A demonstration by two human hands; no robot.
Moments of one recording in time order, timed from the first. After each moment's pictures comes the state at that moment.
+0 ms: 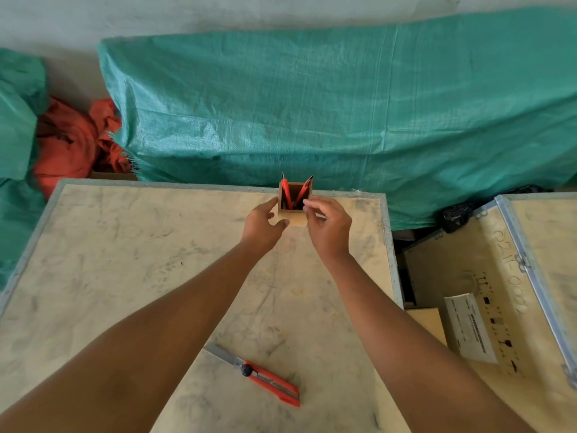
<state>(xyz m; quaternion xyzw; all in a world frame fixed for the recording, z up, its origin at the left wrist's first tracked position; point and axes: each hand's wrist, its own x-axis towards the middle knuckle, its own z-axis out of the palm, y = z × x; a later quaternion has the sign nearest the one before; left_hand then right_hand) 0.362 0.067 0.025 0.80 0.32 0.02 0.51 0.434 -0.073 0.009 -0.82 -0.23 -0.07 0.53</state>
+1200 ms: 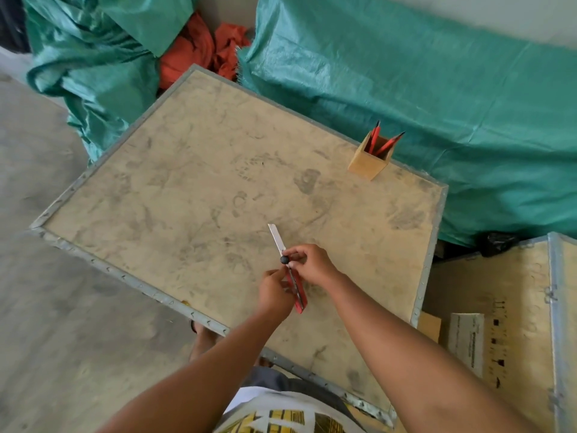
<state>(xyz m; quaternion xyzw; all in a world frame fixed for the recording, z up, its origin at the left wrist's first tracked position) 0.060 -0.106 -0.061 0.64 0.52 0.02 0.57 0.196 -0.125 -0.031 -0.80 -0.34 0.43 0.24</state>
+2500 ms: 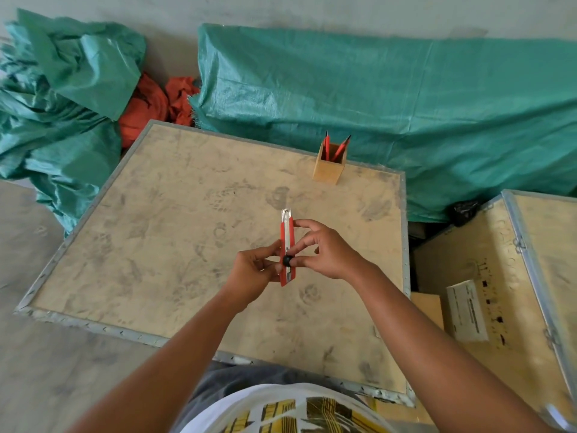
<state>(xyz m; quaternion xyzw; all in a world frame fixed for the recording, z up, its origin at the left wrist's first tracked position) 0.055 -0.041 0.067 0.61 0.32 0.09 0.72 0.214 -0.158 0.095 -0.78 -0.41 0.34 0.34</state>
